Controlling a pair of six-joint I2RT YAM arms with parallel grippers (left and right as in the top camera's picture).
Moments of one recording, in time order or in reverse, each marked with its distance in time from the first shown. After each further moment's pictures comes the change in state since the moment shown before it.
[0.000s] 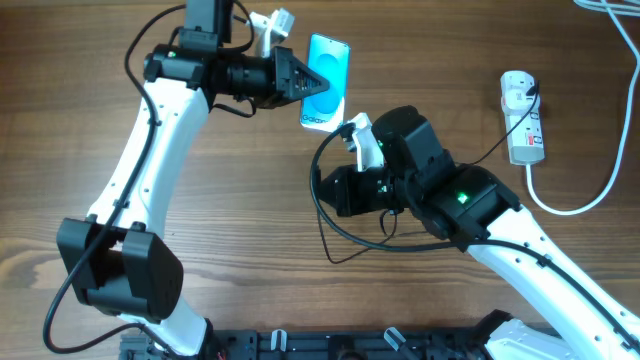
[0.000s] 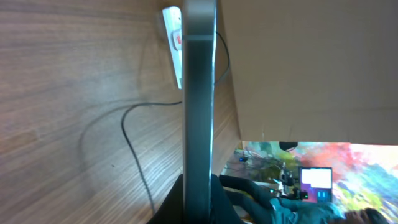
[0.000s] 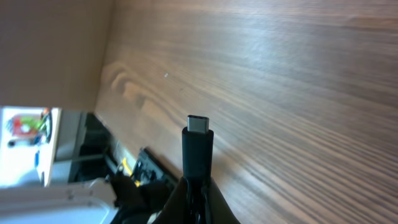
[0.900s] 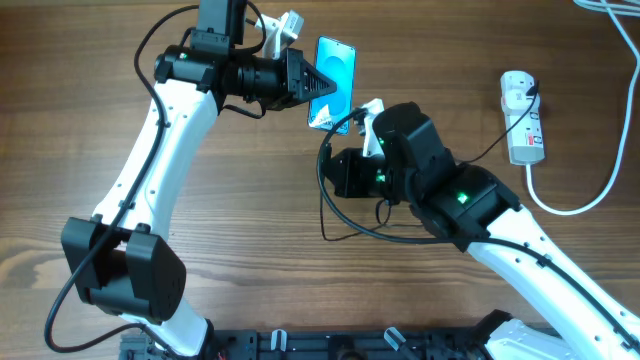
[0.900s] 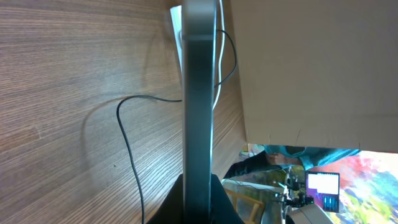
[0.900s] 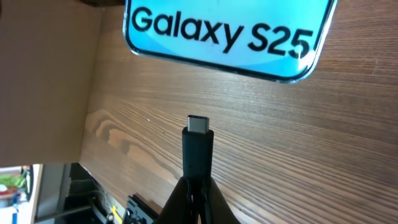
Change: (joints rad) left arm -0.035 0.000 0.000 0.018 -0.058 -0.040; right arm 0.000 0.000 0.000 0.074 0.179 0.109
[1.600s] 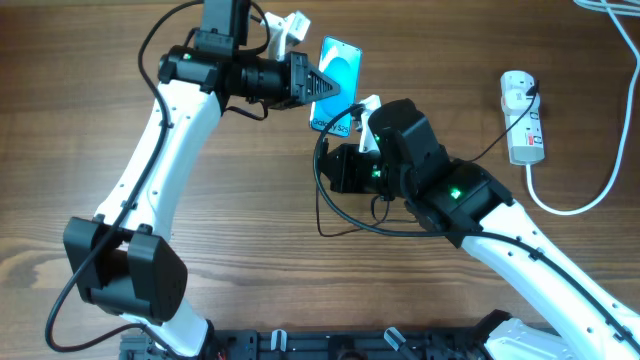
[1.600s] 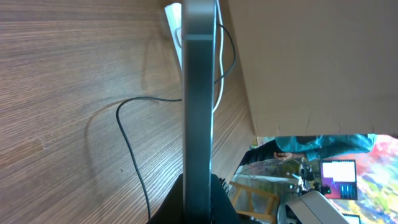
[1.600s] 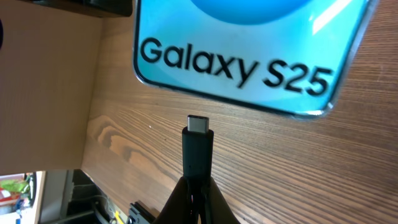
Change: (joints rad) left arm -0.020 0.000 0.000 0.000 -0.003 0.090; right arm 0.000 0.027 0.000 0.037 0.005 0.014
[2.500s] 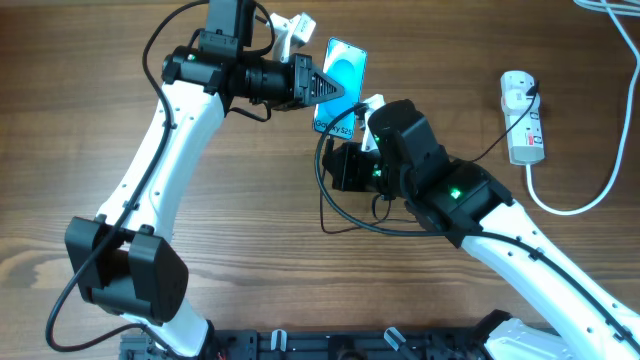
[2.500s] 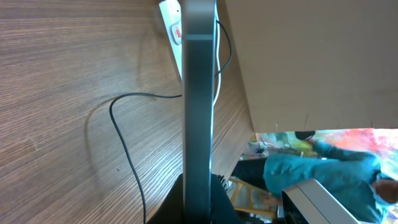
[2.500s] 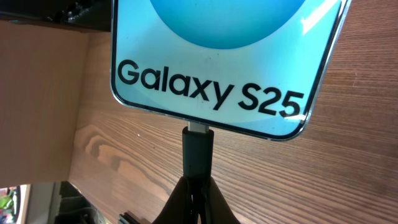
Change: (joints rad) left arm -0.009 0.000 0.000 0.000 0.009 0.005; right arm 0.000 0.000 0.000 -0.012 0.060 0.000
